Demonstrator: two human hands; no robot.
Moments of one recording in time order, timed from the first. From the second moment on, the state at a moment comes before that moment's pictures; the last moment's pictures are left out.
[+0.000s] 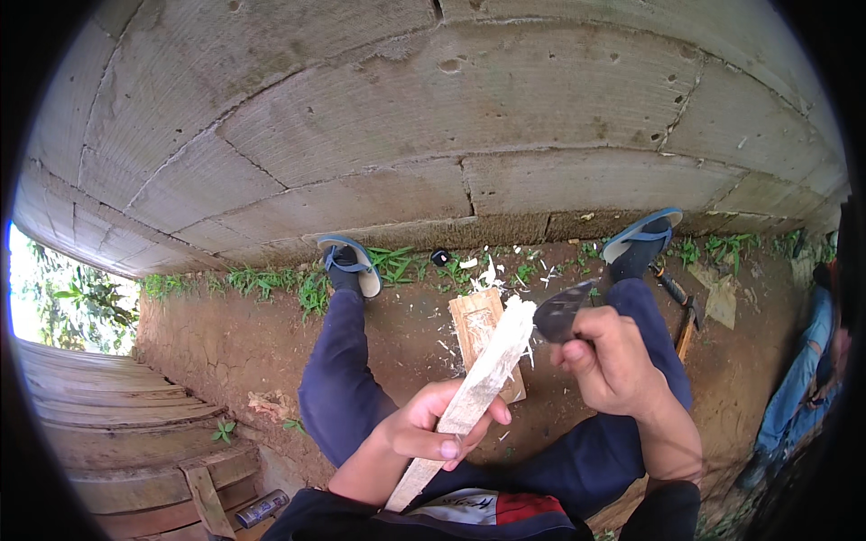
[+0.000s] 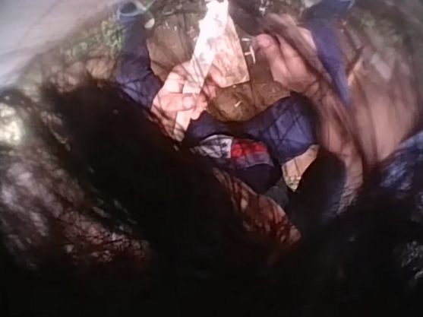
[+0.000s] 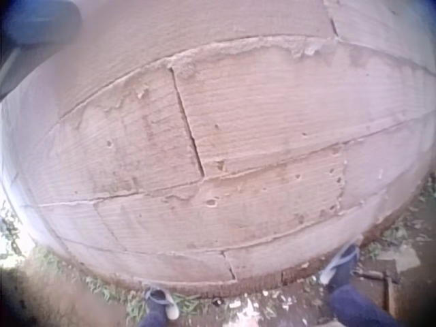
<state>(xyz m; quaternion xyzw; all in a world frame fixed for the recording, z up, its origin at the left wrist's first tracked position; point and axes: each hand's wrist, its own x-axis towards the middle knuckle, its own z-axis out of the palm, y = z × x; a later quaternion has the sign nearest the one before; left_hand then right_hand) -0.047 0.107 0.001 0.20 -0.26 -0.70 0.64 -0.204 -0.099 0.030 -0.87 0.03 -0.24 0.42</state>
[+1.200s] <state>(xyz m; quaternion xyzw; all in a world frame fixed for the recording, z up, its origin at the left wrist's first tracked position) -0.066 0.089 0.001 0.49 -0.31 -0.58 0.57 -0.221 -0.109 0.047 -0.86 0.12 -0.20 0.45</state>
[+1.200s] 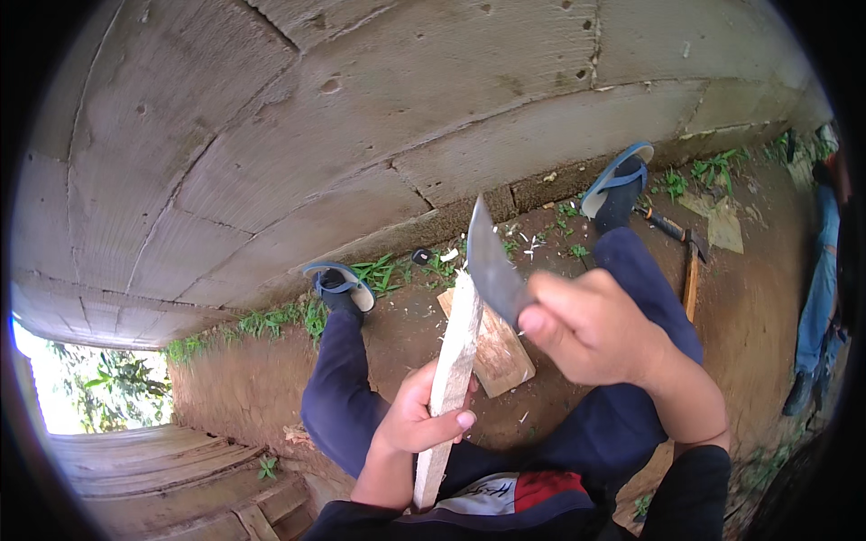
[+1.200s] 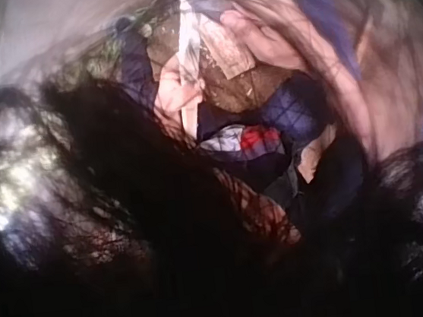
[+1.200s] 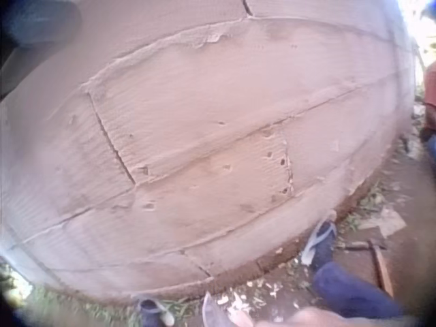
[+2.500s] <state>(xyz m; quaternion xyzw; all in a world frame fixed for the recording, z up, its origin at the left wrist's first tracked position) -0.059 0.100 -0.002 0.41 -0.33 -0.59 0.61 -0.214 -0.109 0.047 -0.96 0.09 -0.20 0.19</state>
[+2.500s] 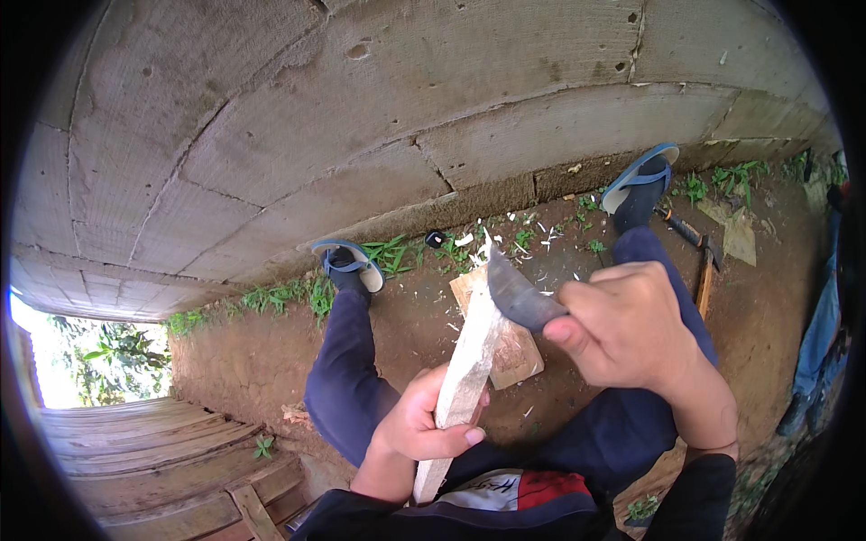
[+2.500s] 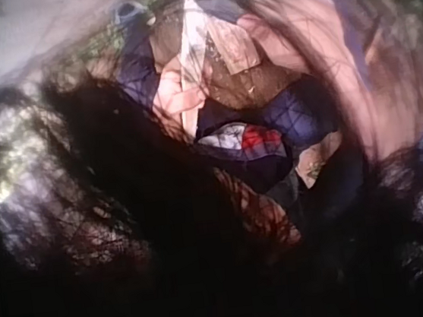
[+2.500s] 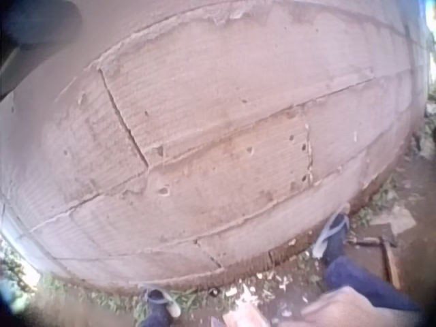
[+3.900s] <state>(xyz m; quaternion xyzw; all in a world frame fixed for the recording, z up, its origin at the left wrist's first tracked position) -0.062 0.086 0.022 0.58 -0.32 -0.52 0.54 -0.189 -0.087 0.032 -0.70 0.27 -0.18 0.64</state>
